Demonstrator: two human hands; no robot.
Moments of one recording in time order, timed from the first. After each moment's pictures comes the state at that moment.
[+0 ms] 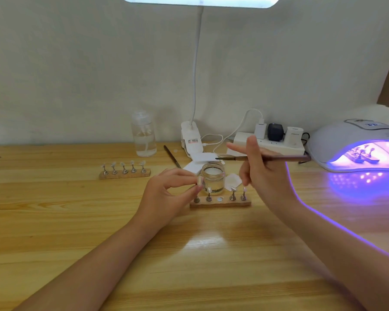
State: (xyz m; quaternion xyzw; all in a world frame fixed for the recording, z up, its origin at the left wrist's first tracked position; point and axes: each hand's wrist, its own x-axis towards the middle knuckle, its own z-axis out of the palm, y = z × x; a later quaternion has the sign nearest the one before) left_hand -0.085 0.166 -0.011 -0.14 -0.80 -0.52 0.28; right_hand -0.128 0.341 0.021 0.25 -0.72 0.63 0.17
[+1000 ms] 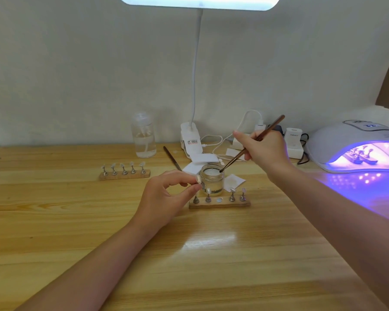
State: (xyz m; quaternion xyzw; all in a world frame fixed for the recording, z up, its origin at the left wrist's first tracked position) left_hand -0.083 0.165 -0.007 -0.13 -0.80 -0.53 0.27; right_hand -0.187 0.345 0.042 0.08 -0.81 0.55 0.18
